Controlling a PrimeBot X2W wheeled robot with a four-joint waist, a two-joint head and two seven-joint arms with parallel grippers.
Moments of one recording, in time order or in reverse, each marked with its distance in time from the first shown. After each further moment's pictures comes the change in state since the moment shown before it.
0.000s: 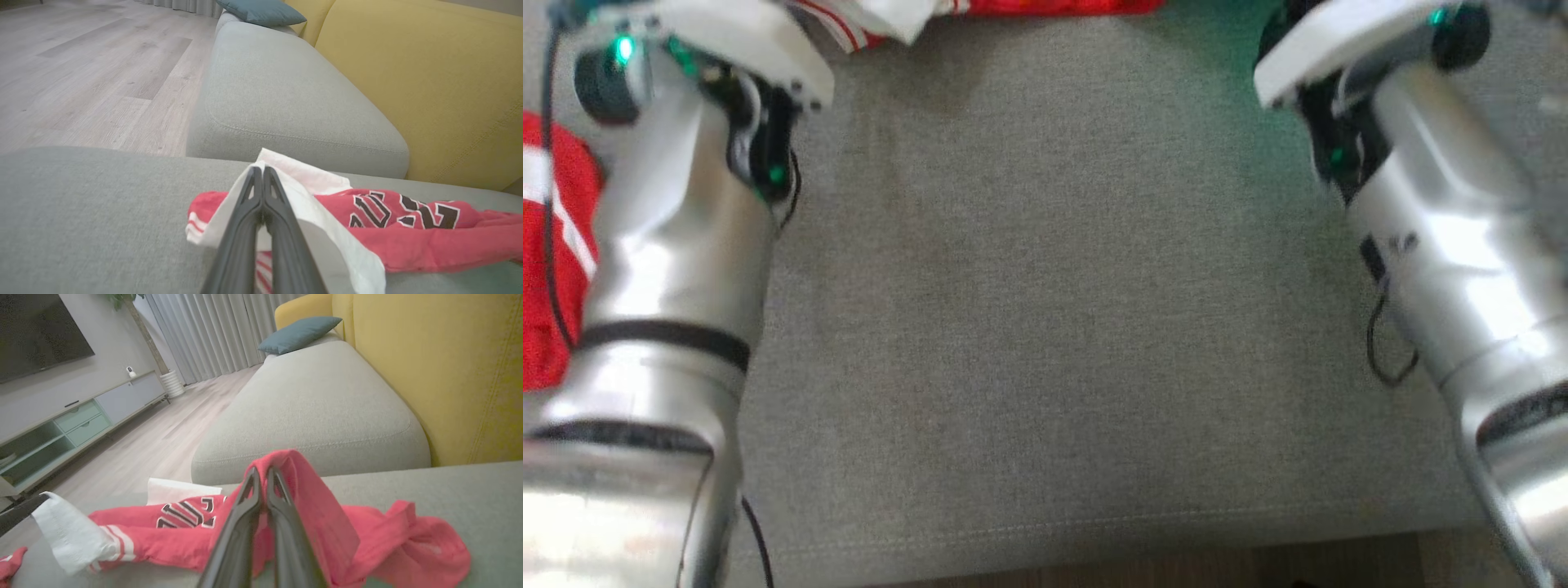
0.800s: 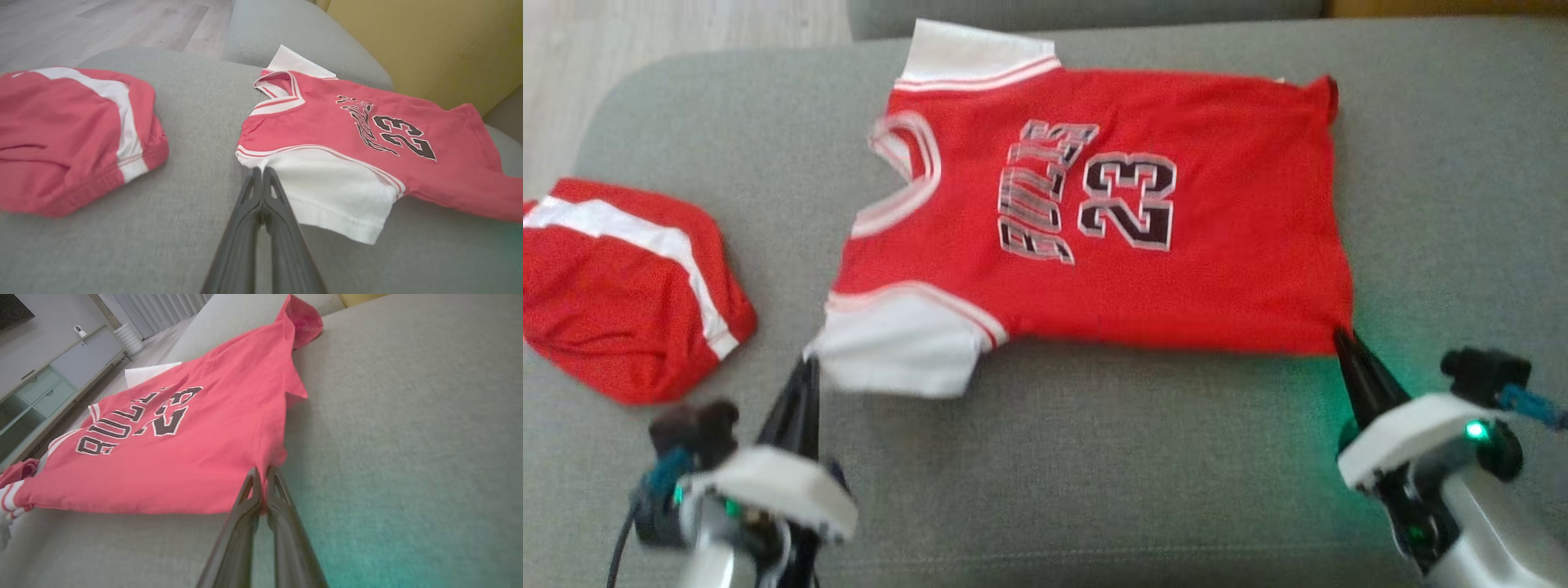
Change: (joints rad) left arm 1.100 0.080 0.052 -0.946 0.014 0.113 0.202; right arm 0.876 -0.171 -0.204 -0.421 -0.001 0.000 0.123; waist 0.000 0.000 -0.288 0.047
